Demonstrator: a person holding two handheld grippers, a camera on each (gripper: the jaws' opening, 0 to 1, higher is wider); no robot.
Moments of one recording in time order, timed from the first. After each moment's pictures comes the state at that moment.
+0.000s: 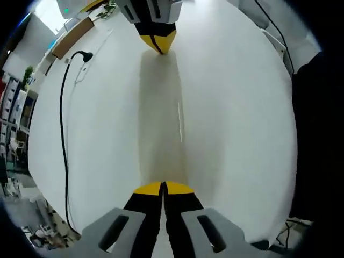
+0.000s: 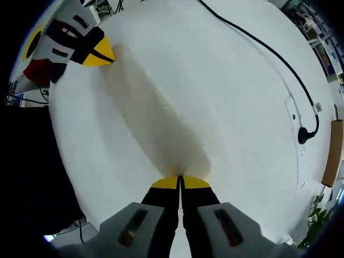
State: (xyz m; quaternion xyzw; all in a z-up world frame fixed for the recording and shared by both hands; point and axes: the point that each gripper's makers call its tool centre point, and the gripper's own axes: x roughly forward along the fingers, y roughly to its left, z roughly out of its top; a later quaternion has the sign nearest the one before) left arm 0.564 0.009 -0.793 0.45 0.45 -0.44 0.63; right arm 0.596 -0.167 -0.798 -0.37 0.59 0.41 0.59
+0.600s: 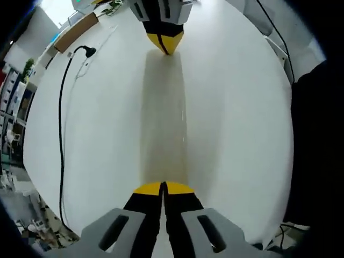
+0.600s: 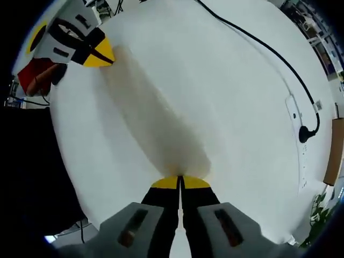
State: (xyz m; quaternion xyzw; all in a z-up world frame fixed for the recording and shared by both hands) left arm 0.564 0.010 -0.794 0.43 0.47 -0.44 0.64; right arm 0.596 -0.167 -0.798 -0.36 0.59 0.41 0.59
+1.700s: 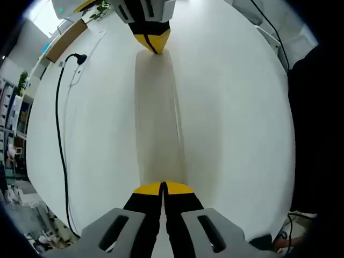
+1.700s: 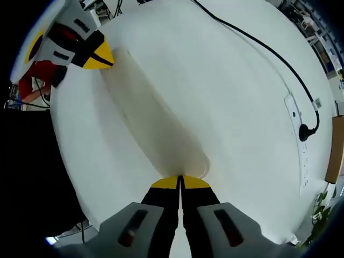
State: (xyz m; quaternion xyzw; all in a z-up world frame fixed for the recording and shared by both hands) left arm 0.563 0.009 -0.794 0.46 0.45 -0.45 0.62; right arm 0.596 -0.167 -0.797 -0.35 0.59 0.41 0.60
